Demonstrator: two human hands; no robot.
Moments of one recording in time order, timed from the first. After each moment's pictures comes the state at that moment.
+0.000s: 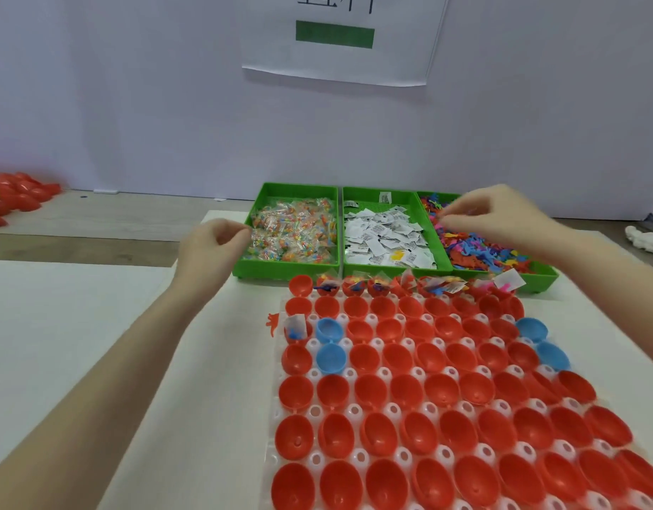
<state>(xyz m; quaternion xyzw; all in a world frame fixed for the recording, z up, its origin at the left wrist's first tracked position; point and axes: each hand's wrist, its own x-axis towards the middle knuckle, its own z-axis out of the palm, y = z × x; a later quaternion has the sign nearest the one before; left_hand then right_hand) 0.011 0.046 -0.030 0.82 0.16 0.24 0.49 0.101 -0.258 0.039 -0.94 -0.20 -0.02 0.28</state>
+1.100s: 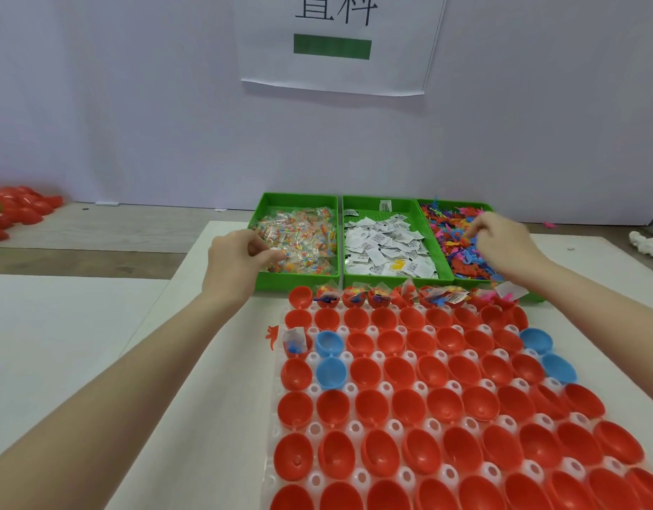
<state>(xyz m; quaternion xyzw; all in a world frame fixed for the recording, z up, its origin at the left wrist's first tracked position) 0.046 0.034 -0.045 0.87 0.13 0.28 0.38 0.140 -0.273 -0.009 -0.96 -0.09 -0.13 0.24</state>
